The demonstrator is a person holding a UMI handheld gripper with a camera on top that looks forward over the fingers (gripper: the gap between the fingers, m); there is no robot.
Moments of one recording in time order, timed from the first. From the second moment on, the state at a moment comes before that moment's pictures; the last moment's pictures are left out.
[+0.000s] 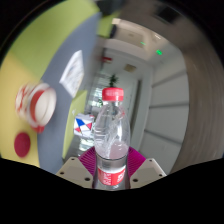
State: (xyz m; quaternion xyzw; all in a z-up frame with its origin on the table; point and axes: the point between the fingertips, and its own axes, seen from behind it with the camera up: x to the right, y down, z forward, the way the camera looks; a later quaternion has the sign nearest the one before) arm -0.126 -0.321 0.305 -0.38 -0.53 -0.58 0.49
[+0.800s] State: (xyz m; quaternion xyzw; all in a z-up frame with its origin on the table) arm -0.072 -0.314 0.153 -0.79 -0.06 -0.03 0.62
